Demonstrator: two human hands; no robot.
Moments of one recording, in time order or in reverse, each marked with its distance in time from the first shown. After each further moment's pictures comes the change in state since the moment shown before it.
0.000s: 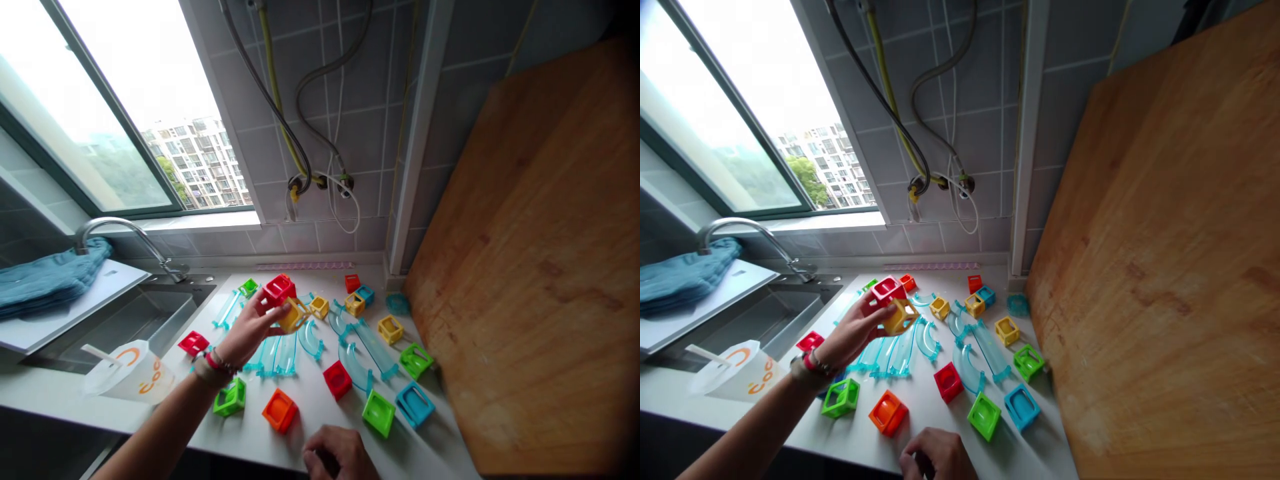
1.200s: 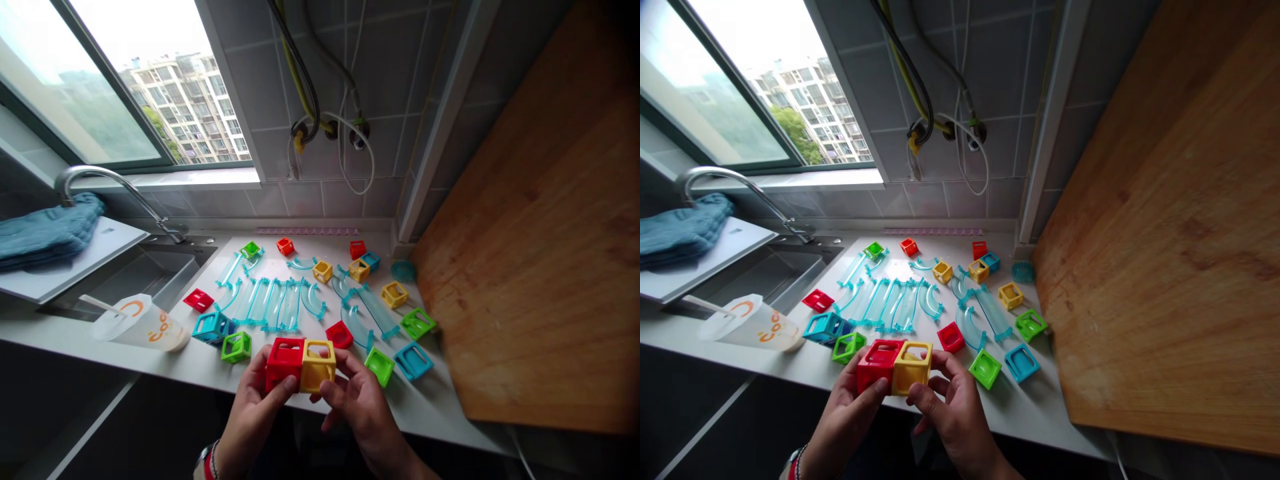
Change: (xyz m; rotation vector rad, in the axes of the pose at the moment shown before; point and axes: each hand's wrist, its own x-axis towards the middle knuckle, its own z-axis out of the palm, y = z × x) left_hand -0.149 -0.095 0.030 -0.196 0.195 -0.105; right_hand 0.013 -0.080 -0.037 0.860 0.078 0.448
